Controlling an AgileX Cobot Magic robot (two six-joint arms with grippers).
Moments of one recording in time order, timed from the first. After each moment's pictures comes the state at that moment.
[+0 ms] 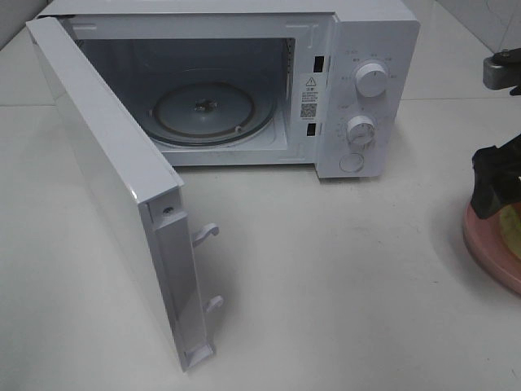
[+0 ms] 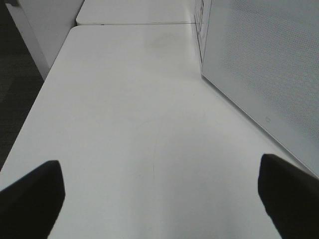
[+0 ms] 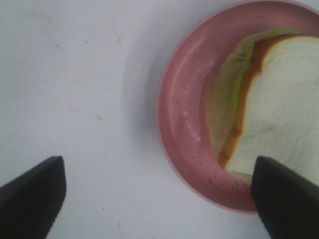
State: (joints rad) left arm 0.01 0.00 -0.50 -0.01 1.04 0.02; right arm 0.12 1.39 -0.89 -0.13 0.83 0.01
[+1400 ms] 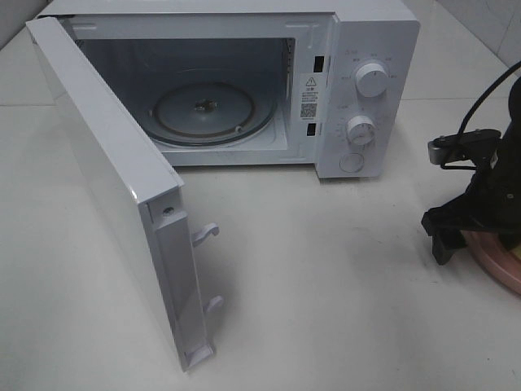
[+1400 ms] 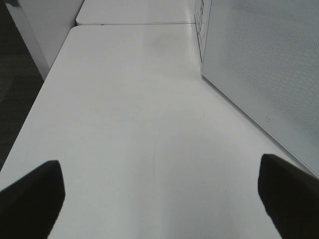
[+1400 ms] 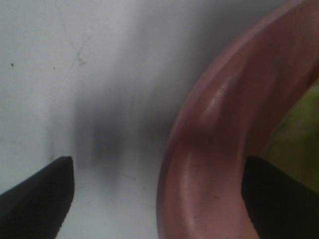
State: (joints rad) left arm 0.01 0.00 -0.50 -0.01 1.04 0.02; right arm 0.09 1.83 -0.89 -0.16 0.54 0.08
